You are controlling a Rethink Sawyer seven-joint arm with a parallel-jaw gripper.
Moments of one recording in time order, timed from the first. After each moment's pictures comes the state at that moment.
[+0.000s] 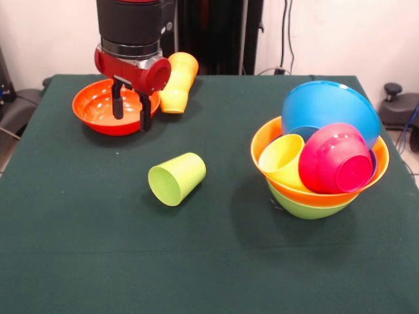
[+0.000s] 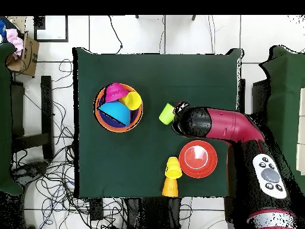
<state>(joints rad) -0.56 -0.69 0.20 1.62 -0.36 0.55 2.26</state>
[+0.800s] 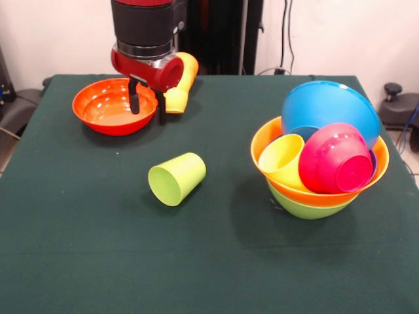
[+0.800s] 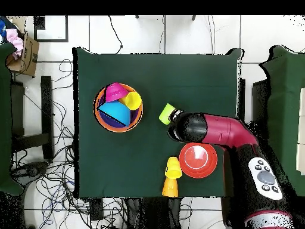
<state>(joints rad) -0.56 -0.69 0.21 1.70 -0.34 0.55 2.26</state>
